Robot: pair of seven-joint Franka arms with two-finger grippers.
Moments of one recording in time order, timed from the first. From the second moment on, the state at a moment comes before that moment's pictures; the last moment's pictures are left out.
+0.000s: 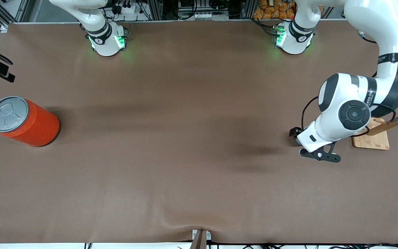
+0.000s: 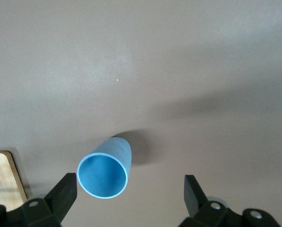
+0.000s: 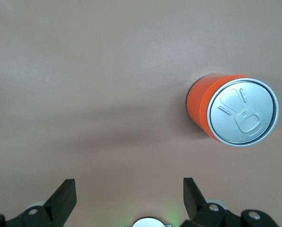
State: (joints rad) left arm -0.20 0.40 -0.04 -1.60 0.09 1.89 -0.04; right arm -0.04 0.00 -0.07 -1.45 0.05 1.38 0.00
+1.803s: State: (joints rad) left arm -0.07 0.13 -0.02 -1.43 -0.02 1.57 -0.04; right arm -0.04 0.00 -0.07 -1.45 0.05 1.38 0.00
